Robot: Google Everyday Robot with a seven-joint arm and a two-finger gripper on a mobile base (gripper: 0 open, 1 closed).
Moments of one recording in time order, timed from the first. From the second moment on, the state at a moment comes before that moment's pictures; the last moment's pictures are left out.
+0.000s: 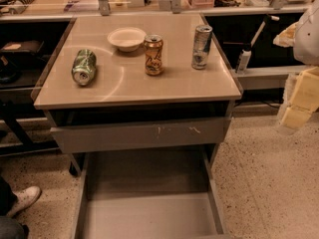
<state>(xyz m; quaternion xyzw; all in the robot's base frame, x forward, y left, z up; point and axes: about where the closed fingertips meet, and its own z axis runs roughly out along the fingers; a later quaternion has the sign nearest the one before) 0.438 -0.217 0.977 -0.60 0.78 -0.03 0.16</state>
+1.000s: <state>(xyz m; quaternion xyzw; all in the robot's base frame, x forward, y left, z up) 0.451 -0.211 0.974 -0.60 0.78 -0.04 0.17</state>
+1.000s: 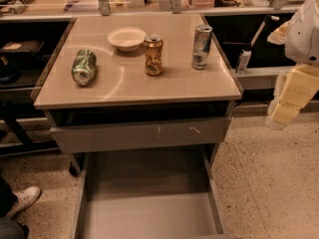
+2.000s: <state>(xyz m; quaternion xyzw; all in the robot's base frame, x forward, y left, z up) 0.546 -0.236 0.948 -0.43 0.86 0.02 0.28</state>
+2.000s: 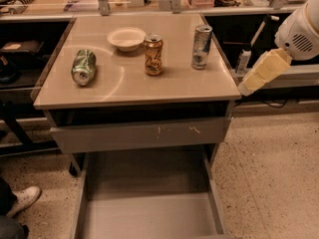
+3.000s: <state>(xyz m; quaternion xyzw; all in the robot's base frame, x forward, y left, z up) 0.588 -0.211 0.935 -0.40 0.85 0.08 0.32</state>
